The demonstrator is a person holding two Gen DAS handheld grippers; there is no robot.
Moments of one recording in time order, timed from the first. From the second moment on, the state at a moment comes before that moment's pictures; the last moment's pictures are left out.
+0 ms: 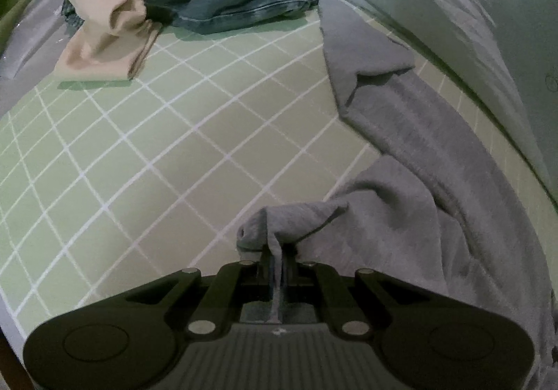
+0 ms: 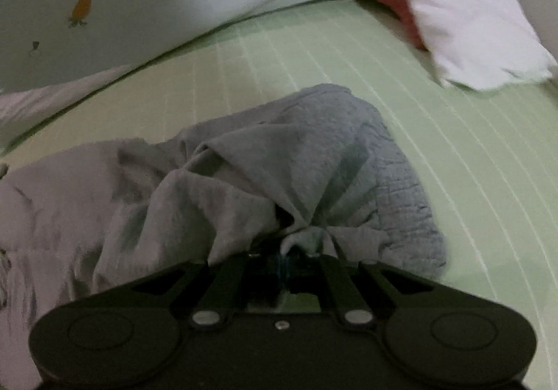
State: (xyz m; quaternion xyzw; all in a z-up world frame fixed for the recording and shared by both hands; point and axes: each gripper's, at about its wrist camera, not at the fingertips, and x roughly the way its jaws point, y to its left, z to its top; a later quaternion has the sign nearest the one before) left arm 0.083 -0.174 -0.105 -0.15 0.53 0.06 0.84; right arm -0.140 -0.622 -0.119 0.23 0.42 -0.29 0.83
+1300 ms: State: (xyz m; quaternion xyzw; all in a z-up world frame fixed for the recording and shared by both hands) left arm -0.002 -0.150 -0.060 -0.09 0.45 0.08 0.88; right arm -0.303 -0.640 -0.076 0.28 0.29 -0.45 0.79
